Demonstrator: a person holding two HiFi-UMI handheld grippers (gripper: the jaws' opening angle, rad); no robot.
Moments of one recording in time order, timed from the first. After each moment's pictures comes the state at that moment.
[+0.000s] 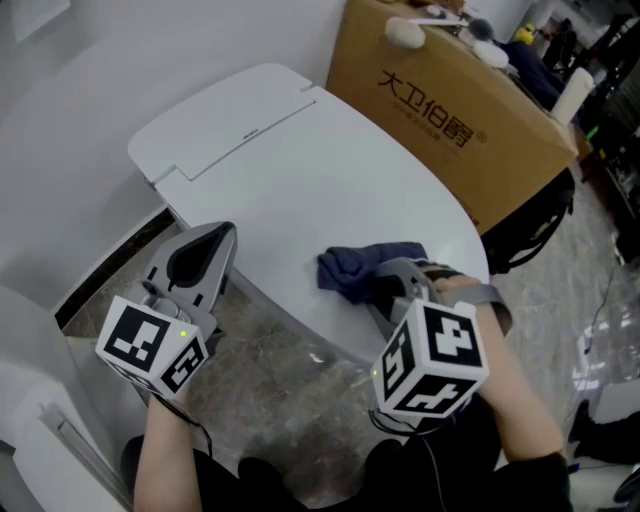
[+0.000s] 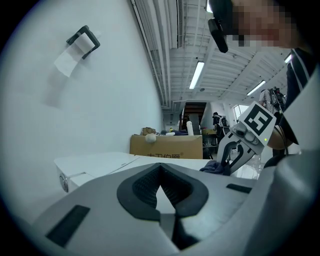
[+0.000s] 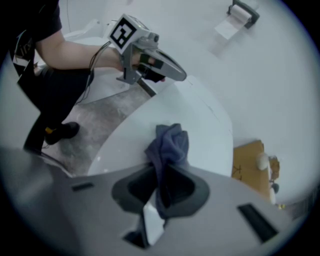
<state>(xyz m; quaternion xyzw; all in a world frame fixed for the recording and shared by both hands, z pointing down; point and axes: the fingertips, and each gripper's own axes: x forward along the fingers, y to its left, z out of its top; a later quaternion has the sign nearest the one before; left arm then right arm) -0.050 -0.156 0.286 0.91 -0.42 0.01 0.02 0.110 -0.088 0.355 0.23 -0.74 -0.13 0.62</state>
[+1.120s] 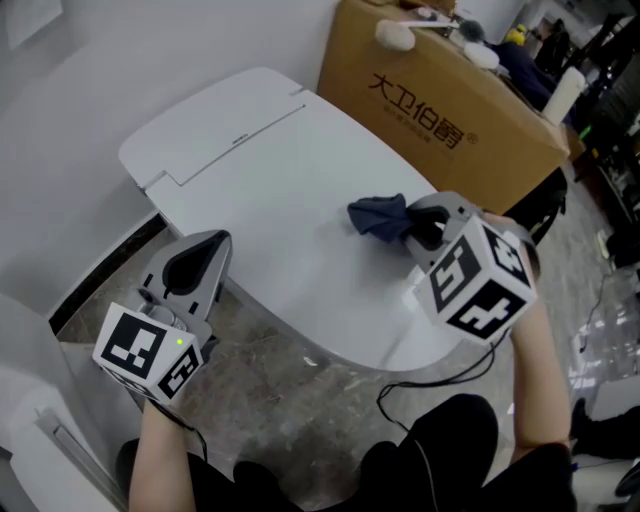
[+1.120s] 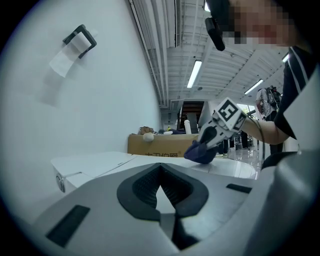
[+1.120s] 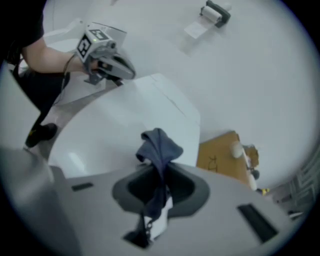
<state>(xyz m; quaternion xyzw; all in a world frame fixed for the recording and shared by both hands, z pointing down) -0.043 -0.152 0.290 0.91 -0.41 0.02 0.01 0.173 -0.164 0.300 0.33 -0.73 -0.15 0.59</state>
